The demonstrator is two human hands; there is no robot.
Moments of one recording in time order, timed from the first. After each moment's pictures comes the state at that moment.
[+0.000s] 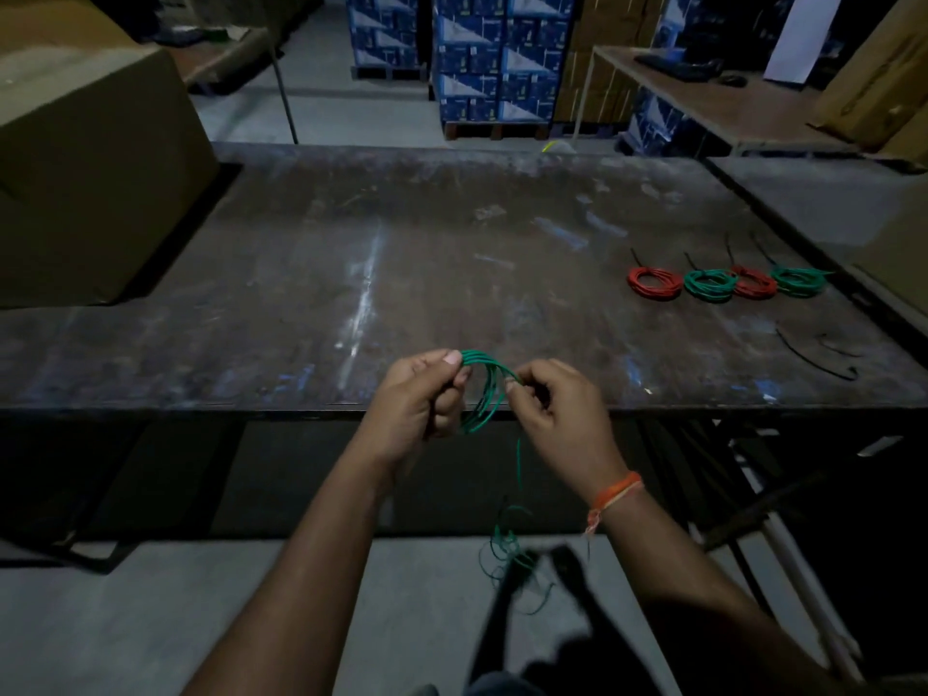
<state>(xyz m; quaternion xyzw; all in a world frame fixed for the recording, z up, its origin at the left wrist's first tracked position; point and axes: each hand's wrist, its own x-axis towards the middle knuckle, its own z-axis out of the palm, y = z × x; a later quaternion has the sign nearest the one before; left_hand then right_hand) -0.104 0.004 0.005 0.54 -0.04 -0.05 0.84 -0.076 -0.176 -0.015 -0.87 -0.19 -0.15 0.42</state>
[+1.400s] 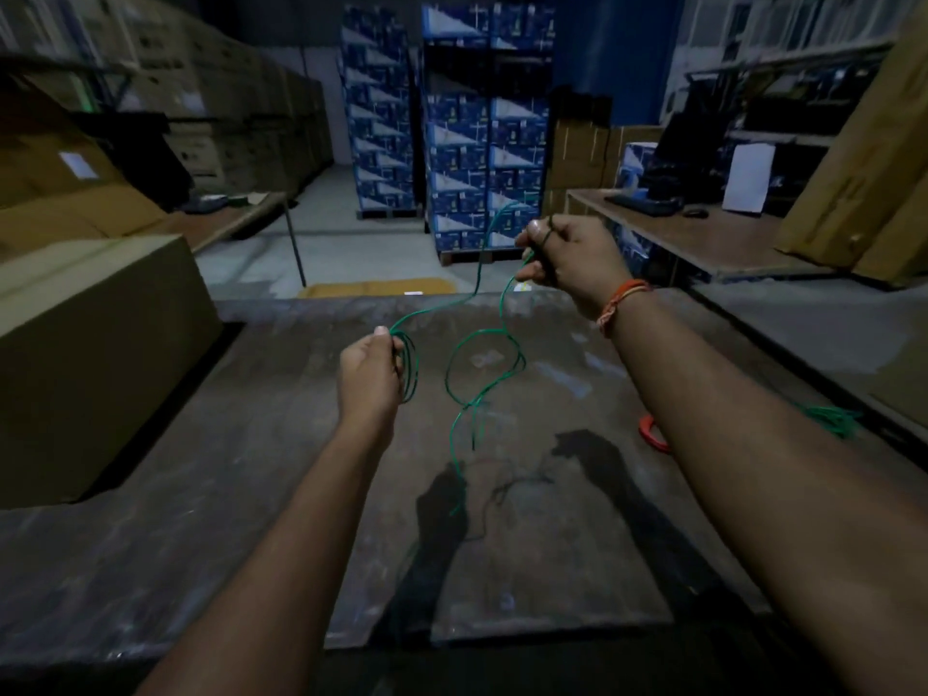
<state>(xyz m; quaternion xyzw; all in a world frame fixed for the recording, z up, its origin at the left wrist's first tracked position) 0.124 0.064 0.096 0.62 0.09 0.26 0.73 0.202 -0.152 0.209 -0.76 -0.17 -0.11 0.63</state>
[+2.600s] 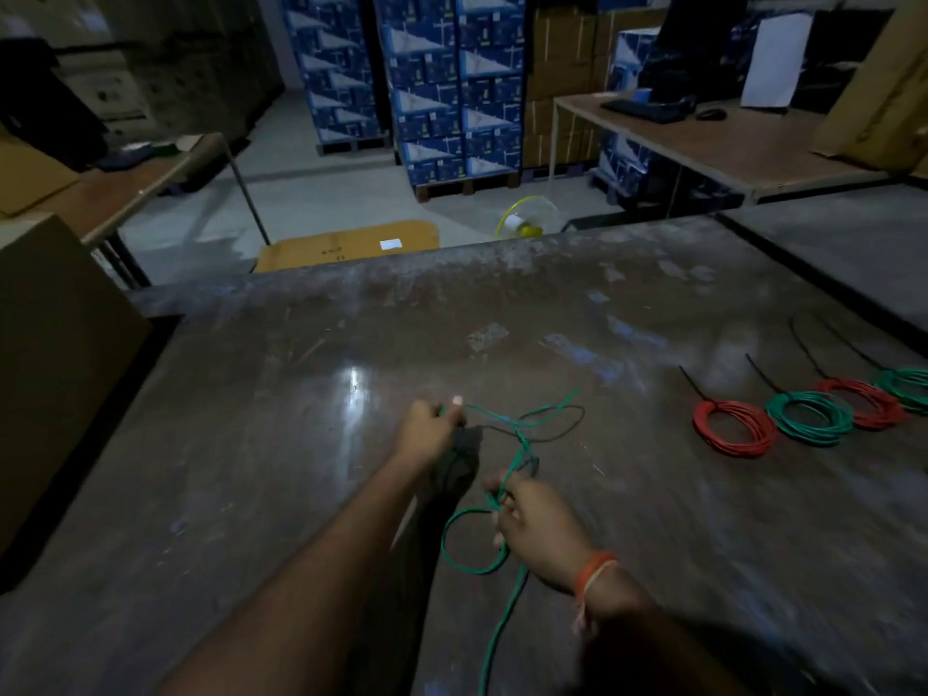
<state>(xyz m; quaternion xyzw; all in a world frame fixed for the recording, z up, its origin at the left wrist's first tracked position) 0.286 0.061 -0.047 0.87 0.11 -0.01 0.48 0.193 -0.106 -0.068 -0.90 -0.07 0.14 0.41</state>
